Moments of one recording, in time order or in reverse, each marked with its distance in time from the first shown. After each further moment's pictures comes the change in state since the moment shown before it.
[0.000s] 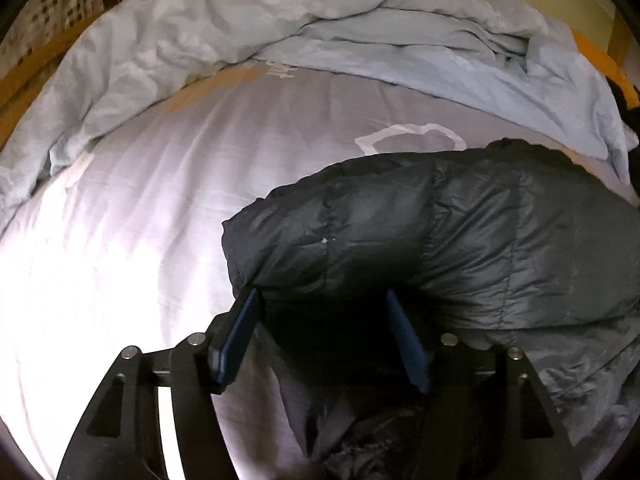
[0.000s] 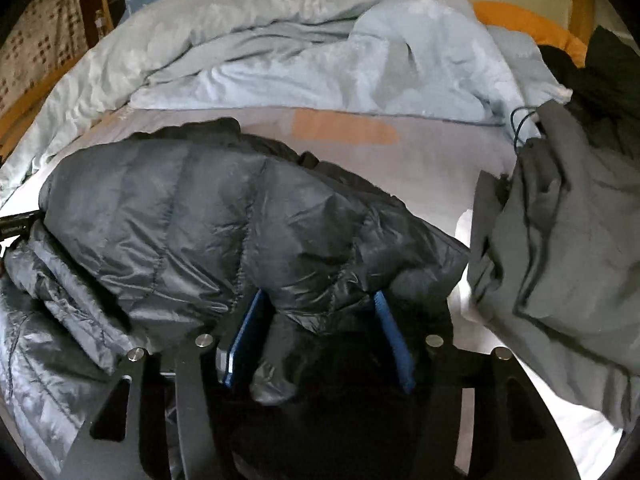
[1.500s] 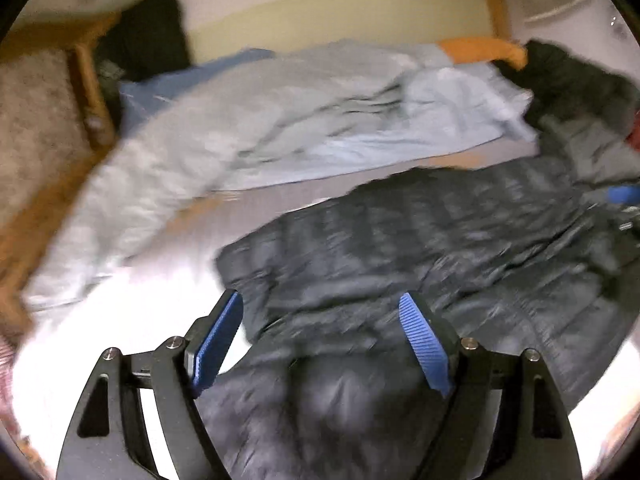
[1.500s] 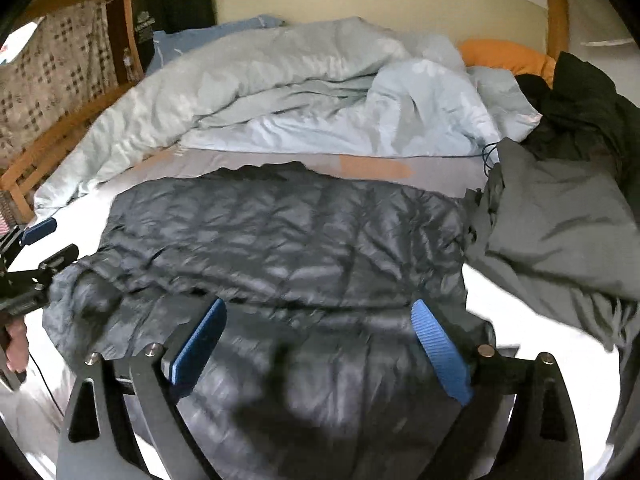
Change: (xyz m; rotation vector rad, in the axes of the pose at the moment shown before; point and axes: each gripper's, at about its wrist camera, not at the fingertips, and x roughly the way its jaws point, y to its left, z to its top) left arm -0.169 -0.078 -0.098 0.292 -0.375 0.028; right arm -0.154 0.065 -0.052 0.034 -0.163 0.043
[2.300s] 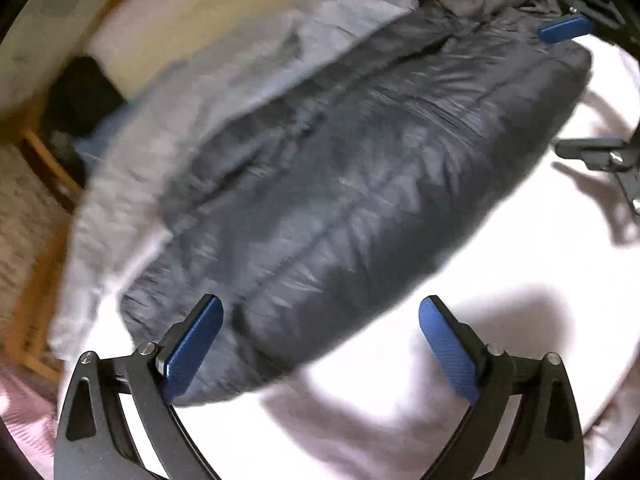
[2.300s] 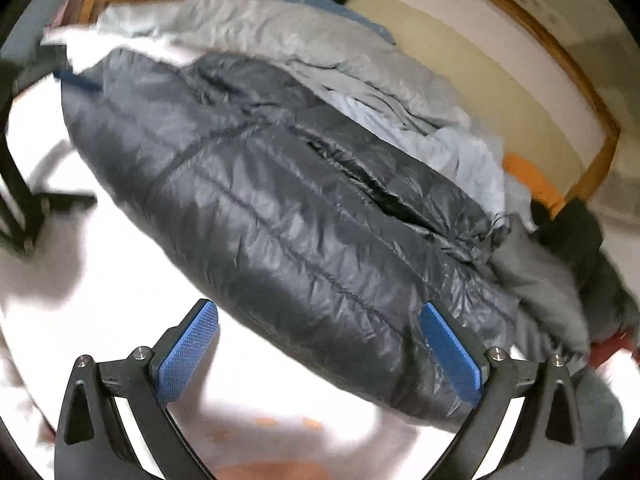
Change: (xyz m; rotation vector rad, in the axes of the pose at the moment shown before) left arm -0.023 -0.089 -0.122 0.394 0.034 0.004; right arm -0.013 0.100 -0.143 -0.608 -0.059 -0.236
